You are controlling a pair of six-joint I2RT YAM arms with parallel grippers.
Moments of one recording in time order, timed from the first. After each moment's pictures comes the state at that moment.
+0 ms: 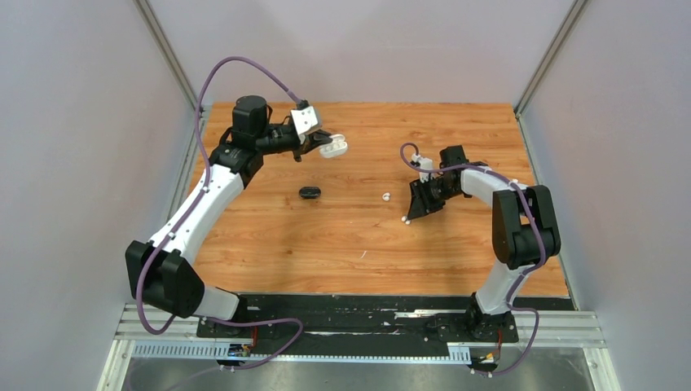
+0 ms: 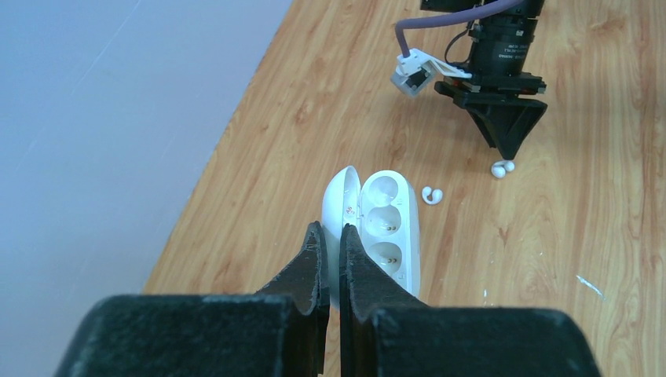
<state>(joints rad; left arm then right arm) -0.33 1.41 1.32 -0.21 0.83 0.55 0.14 1.77 1.08 -0.56 -0.63 -0.29</state>
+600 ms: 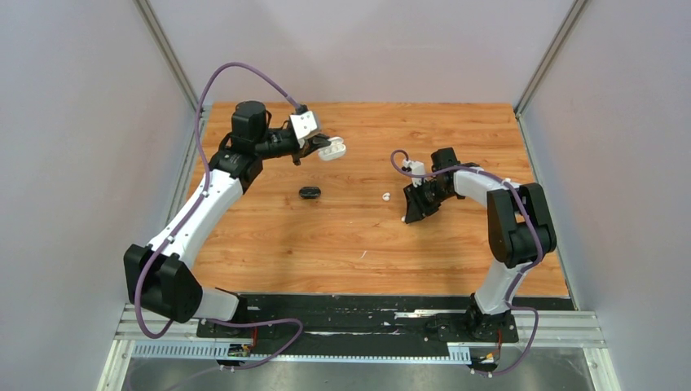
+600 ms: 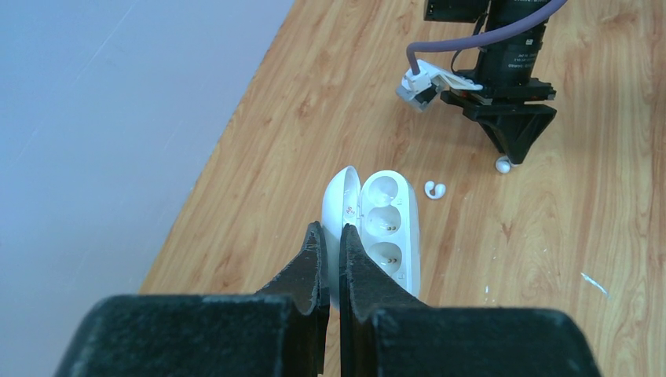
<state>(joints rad) -0.33 1.38 1.26 -0.17 0.80 0.55 0.20 1.80 1.08 -0.56 -0.57 -0.36</state>
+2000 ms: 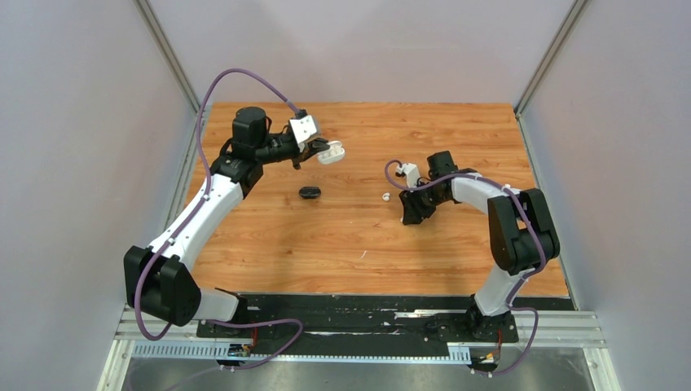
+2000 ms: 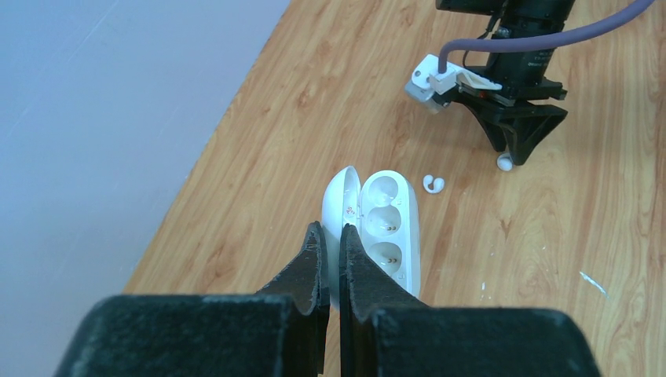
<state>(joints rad) -0.33 1.36 1.20 -0.12 0.78 0.53 0.24 1.74 1.00 -0.47 -0.54 -0.49</state>
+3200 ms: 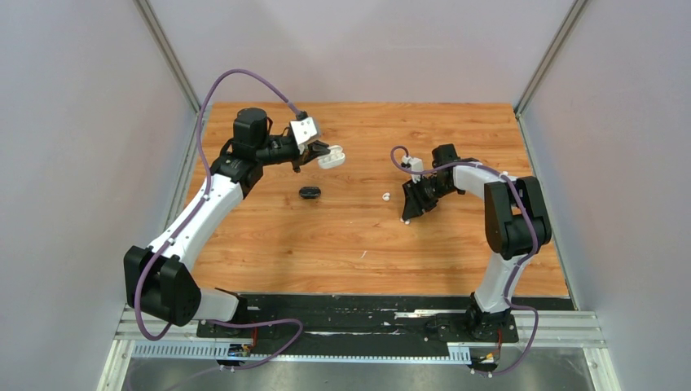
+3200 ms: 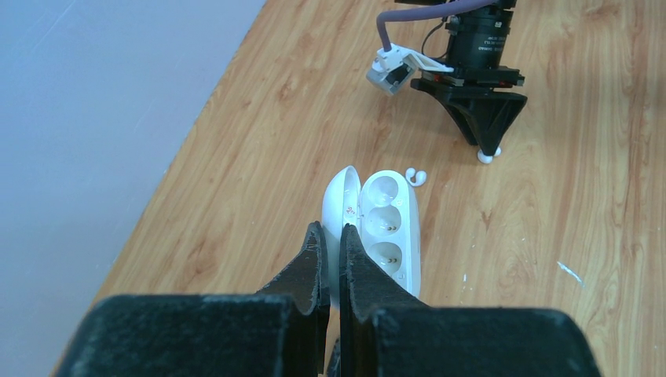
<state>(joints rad) -0.33 1.36 1.20 -0.16 0.80 0.53 0.17 1.87 1.15 -0.59 -0.66 -0.43</state>
